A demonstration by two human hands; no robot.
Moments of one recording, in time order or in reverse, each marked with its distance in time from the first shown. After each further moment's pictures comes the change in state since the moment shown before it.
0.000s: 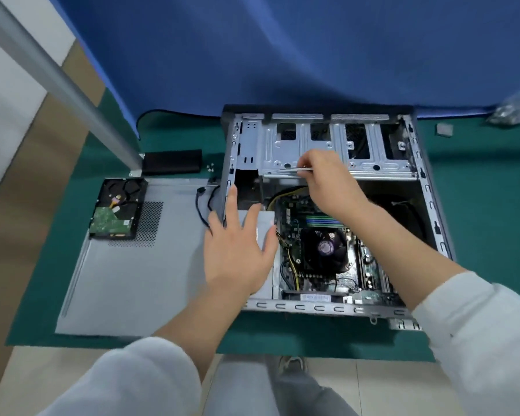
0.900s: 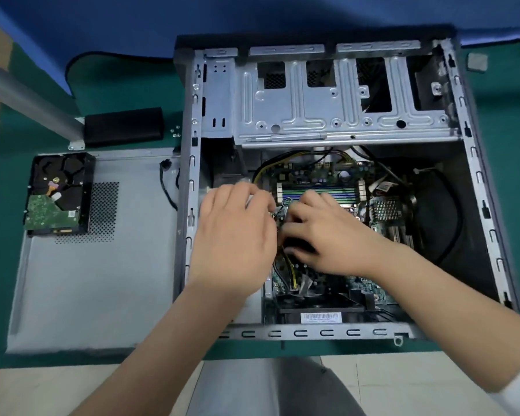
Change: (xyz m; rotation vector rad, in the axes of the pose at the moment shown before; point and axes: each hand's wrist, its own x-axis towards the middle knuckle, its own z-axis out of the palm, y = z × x) left_hand 0.028 0.018 -0.006 -0.225 0.067 0.272; right_hand -0.068 0.029 0.041 -0.228 -0.483 -0.412
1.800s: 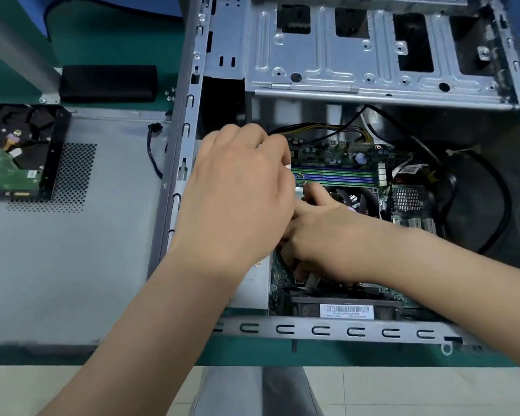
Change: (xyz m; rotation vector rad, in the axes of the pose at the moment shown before) left_hand 0.005 -0.003 0.005 -0.025 0.106 -0.008; right_hand 0.013 -0.025 0.011 -0.452 -0.311 -0.294
